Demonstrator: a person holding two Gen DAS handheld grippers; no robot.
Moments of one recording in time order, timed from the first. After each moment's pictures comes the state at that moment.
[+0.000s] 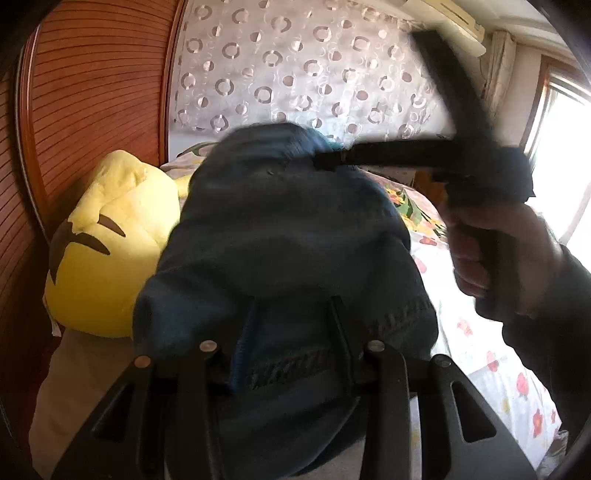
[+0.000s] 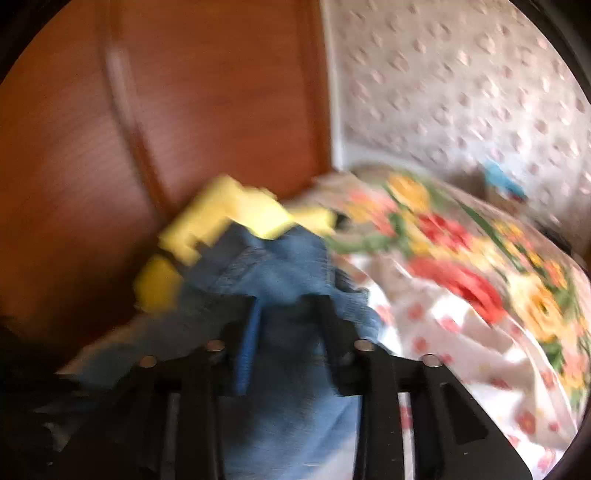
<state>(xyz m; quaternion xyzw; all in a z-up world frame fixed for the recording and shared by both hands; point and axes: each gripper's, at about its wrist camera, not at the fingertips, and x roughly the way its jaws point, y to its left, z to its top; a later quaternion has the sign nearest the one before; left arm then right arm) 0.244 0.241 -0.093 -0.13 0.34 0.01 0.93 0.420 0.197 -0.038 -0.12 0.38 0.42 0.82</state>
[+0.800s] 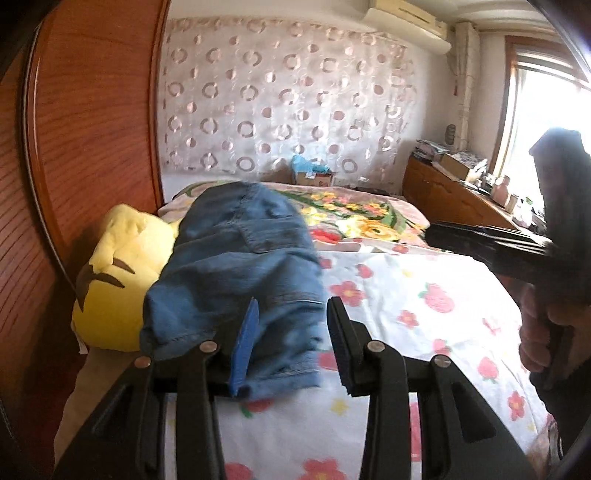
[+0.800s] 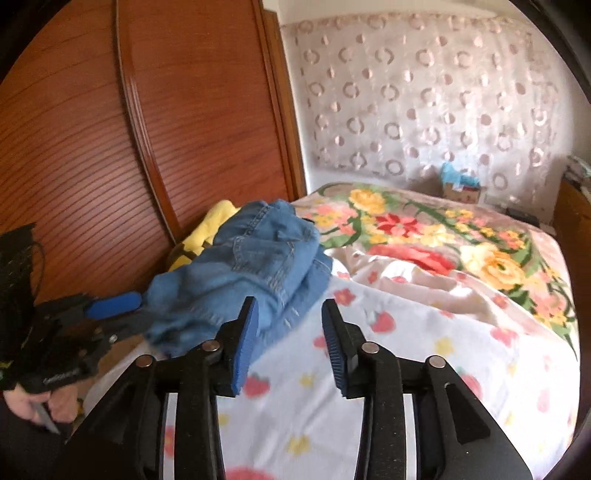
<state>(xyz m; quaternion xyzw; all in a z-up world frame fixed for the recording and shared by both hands) 0.176 0.172 -0.020 -0.06 0.30 0.00 0.95 0.276 0.007 0.032 -0.04 0.31 0.39 0.87</state>
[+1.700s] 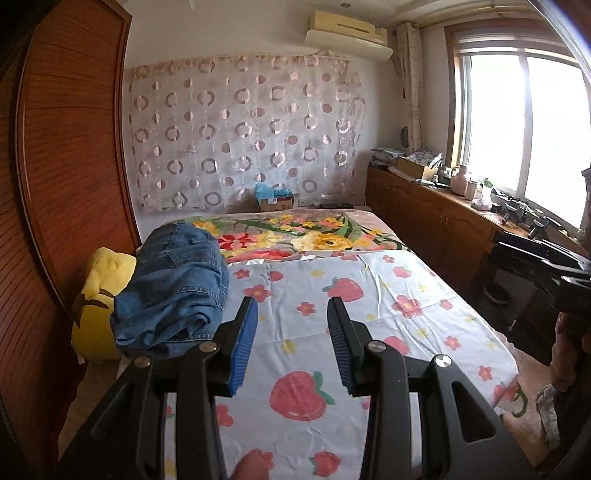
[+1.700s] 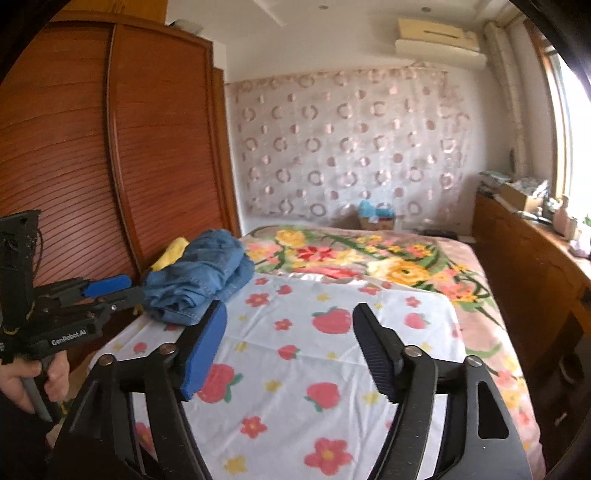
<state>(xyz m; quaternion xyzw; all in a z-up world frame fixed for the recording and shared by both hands) 0.073 0.039 0.031 -0.01 0.24 -0.03 0.97 0.100 -0.181 0.084 -0.01 0.22 0.26 0.94</state>
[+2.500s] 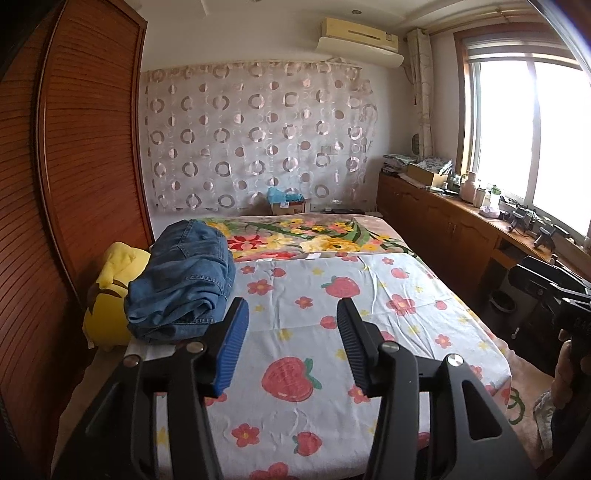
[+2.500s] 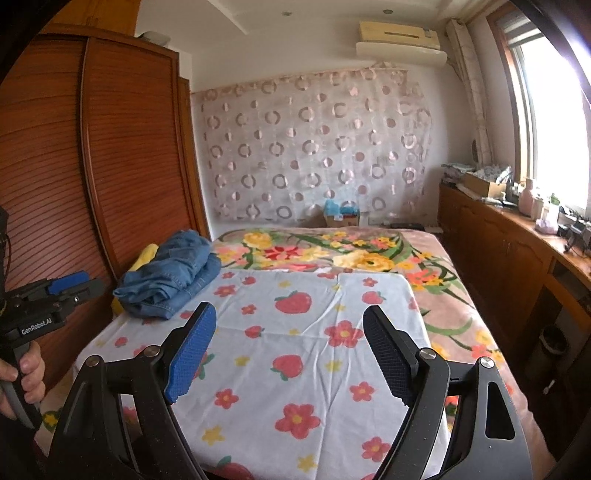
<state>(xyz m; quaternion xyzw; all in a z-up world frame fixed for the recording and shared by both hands) 0.039 0.021 0.034 -0.01 0.24 0.00 0.97 0.064 -0.230 0.072 0.00 0.22 0.20 0.95</state>
